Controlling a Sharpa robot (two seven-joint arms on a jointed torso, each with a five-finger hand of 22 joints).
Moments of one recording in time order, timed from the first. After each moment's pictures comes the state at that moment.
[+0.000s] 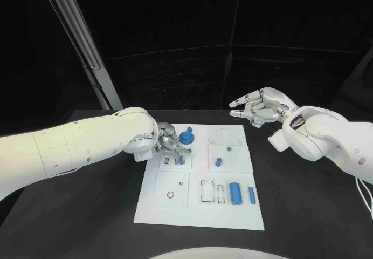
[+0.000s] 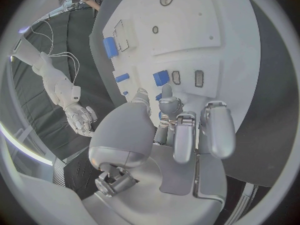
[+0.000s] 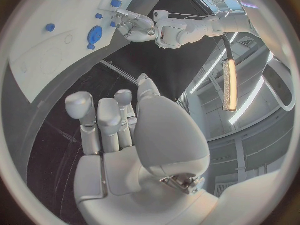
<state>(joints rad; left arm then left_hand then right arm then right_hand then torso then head) 1.34 -0.60 -0.17 1.33 -0.88 0.16 -0.50 1.14 0.04 -0.16 0.29 0.08 0.93 0.06 0.64 0.38 1.22 -0.01 1.11 0.92 1.46 -0.07 1.57 1.31 0.08 1.45 0.04 1.37 1.21 1.14 -0.95 0.14 1.57 -0.80 -0.29 0.09 1.44 -0.04 -0.14 0.23 0.31 0.96 0.15 0.08 0.07 1.21 0.06 0.90 0.96 1.45 -0.01 1.14 0.98 0.11 1.20 0.09 1.21 0.98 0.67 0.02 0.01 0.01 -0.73</state>
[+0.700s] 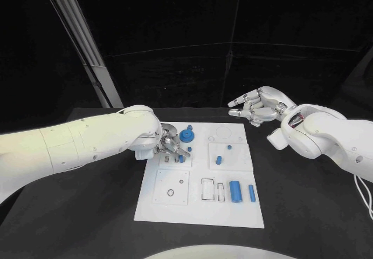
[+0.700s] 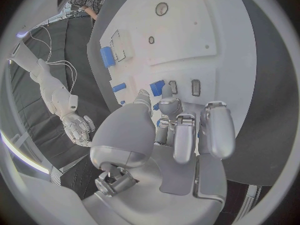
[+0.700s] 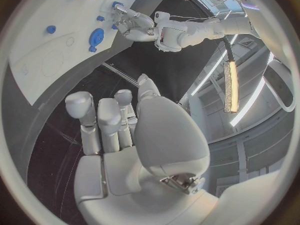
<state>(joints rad) 1.34 -0.56 -0.18 1.31 -0.90 0.24 -0.53 1.17 0.06 -0.17 0.29 0.08 0.91 0.06 0.66 0.40 1.22 -0.01 1.12 0.93 1.46 -0.07 1.57 1.31 0.08 1.45 0.04 1.37 1.22 1.14 -0.94 0.14 1.56 -0.82 -0.27 0.08 1.43 -0.03 -0.15 0.23 0.33 0.96 0.15 0.08 0.07 1.21 0.06 0.90 0.96 1.45 -0.01 1.14 0.97 0.11 1.20 0.09 1.20 0.97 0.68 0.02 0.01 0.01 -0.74</state>
